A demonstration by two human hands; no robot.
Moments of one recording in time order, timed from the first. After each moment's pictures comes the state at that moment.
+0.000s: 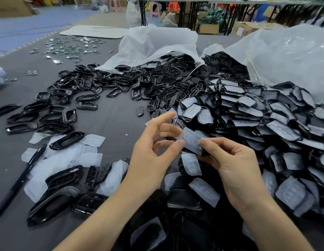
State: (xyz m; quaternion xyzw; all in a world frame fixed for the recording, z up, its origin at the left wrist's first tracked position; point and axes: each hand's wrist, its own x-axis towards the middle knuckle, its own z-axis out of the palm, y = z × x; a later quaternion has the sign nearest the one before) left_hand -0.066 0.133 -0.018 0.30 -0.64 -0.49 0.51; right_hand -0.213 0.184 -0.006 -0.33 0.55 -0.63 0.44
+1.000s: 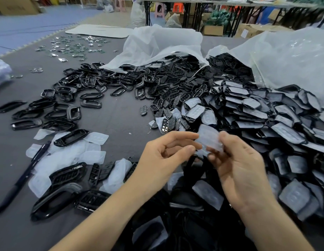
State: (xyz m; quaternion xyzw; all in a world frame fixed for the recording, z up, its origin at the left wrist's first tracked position) left_hand -0.067 0.137 -0.017 0.27 -0.62 -0.59 0.43; right_hand -0.211 0.183 -0.001 -0.20 0.45 -0.73 0.48
